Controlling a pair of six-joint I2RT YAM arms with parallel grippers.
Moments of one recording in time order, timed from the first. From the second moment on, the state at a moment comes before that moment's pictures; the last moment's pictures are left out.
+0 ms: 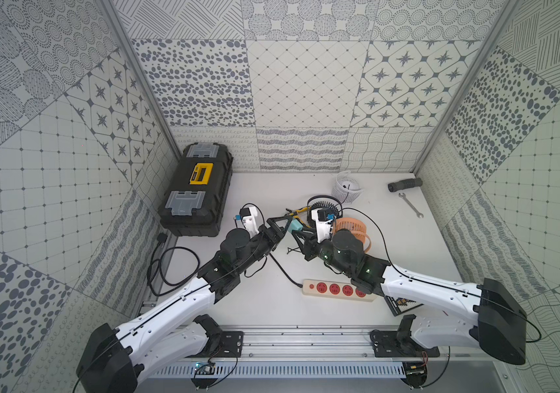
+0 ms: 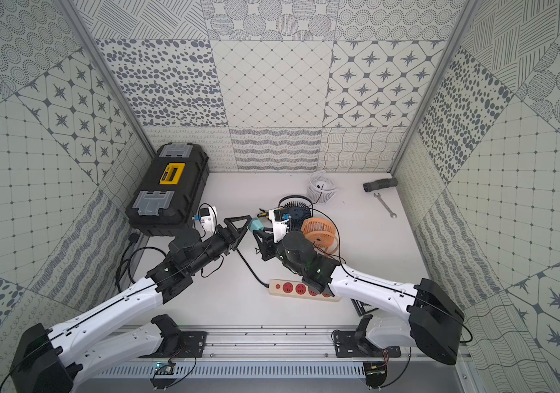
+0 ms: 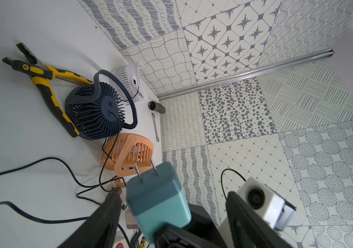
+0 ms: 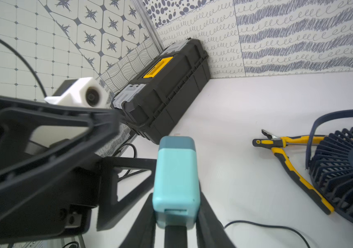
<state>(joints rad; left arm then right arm) -0.59 0.97 0.62 0.23 0.06 -1.22 0.95 1.25 0.77 0.27 0.13 0.50</state>
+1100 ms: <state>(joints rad) -0.75 1.21 0.49 -0.19 0.11 -1.08 0.89 1.44 1.29 -1.22 -0.13 0.01</state>
